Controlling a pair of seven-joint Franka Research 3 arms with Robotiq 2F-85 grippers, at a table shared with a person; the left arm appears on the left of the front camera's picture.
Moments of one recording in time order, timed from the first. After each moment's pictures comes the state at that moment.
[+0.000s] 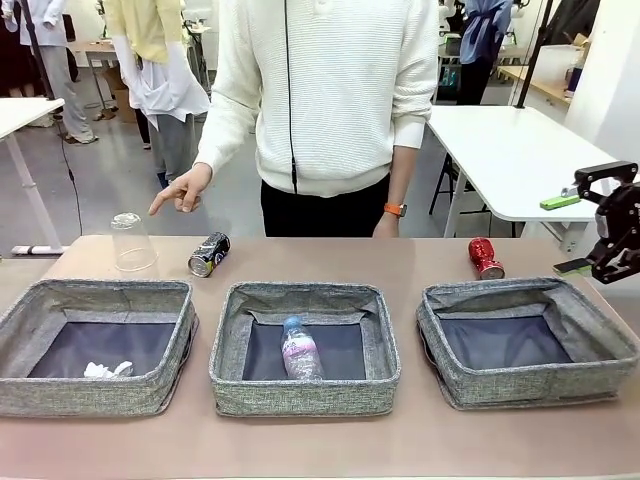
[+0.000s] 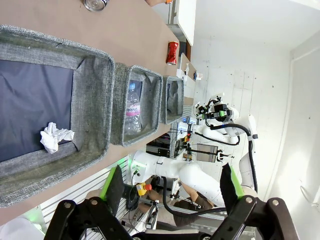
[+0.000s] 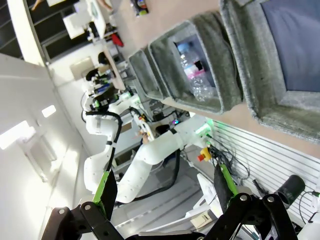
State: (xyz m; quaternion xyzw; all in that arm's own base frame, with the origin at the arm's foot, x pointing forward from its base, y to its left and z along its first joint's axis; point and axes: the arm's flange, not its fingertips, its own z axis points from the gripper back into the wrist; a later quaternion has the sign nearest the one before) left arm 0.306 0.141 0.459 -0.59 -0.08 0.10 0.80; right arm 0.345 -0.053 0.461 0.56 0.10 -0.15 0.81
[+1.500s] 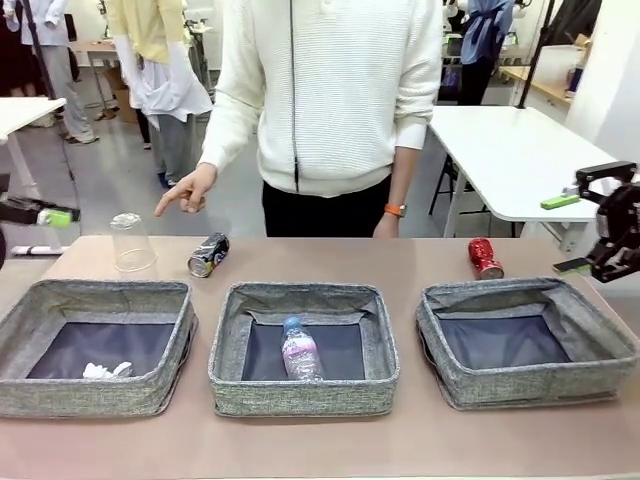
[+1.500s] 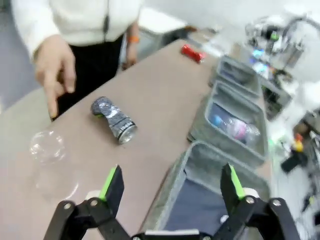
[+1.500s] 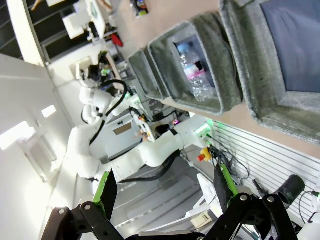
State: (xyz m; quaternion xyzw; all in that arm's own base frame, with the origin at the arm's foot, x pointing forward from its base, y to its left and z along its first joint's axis) left arm 0.480 0.148 0.391 -0.43 -0.38 -0.40 0.72; right arm 0.347 -0.054 0.461 0.56 0.10 -0.15 0.81
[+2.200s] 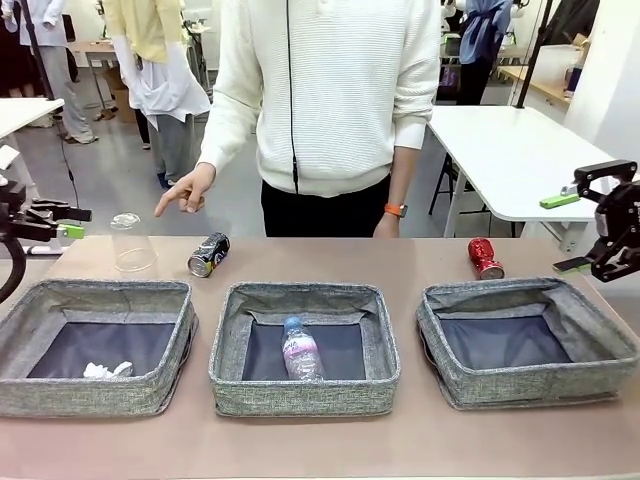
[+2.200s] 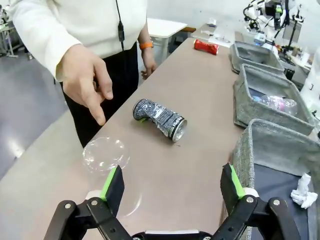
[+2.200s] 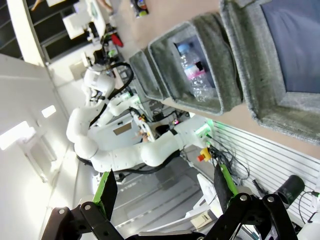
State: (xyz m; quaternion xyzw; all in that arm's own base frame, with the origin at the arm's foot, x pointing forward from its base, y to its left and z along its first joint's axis) left arm 0.543 0.177 0.337 -0.37 -0.45 -0.46 0.67; right arm 0.347 -0.055 0.462 0.55 0.10 -0.15 0.81
